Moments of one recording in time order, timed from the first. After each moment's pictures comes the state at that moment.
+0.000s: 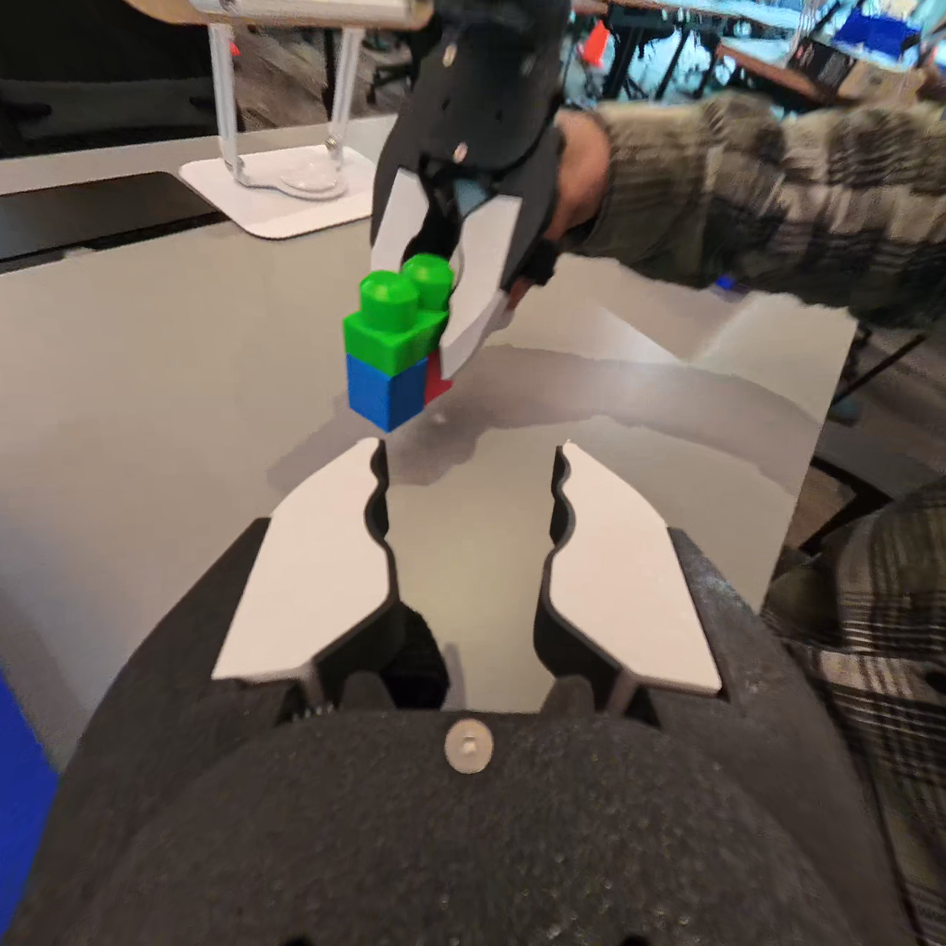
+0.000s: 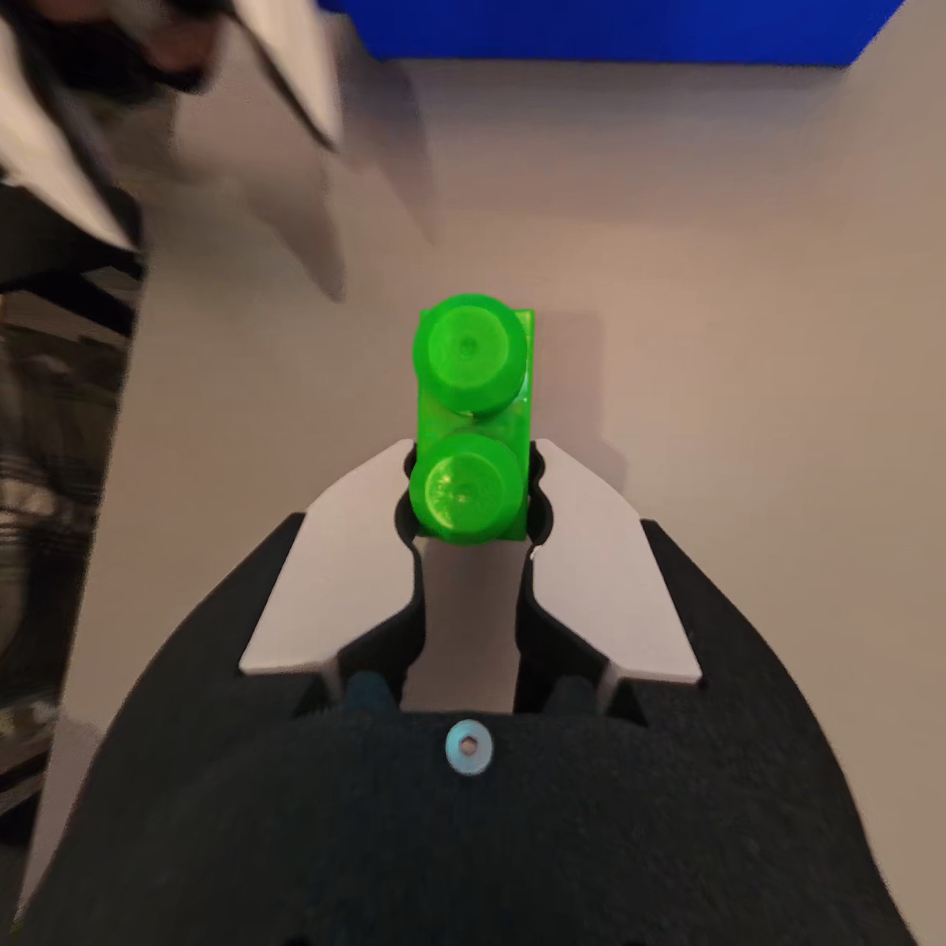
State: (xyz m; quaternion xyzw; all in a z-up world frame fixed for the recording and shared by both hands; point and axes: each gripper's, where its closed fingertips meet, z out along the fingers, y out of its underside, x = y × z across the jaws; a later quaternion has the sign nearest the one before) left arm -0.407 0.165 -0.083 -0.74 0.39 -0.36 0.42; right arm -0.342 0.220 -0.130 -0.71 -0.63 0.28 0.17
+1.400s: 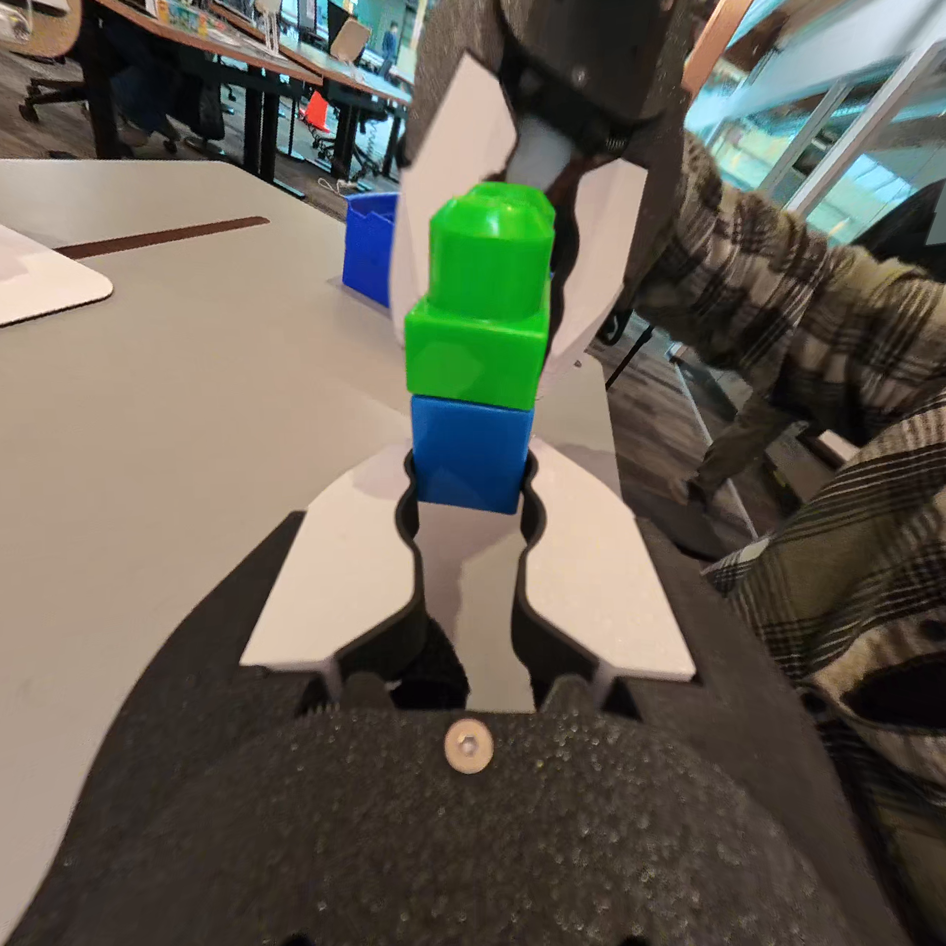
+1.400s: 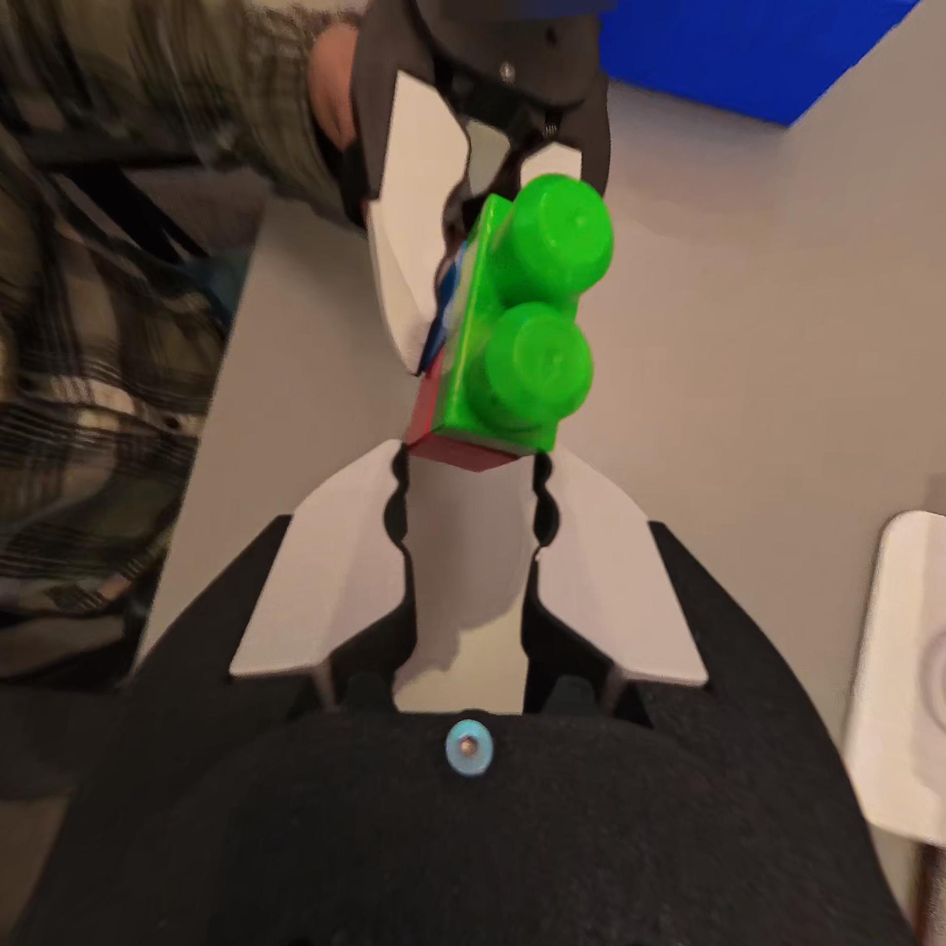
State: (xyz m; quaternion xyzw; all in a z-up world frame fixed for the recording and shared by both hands) left arm -0.262 0.146 -0.055 -0.61 0.44 -0.56 0.33; right arm -0.244 0.149 -0.047 -0.67 -0.67 0.23 0.23
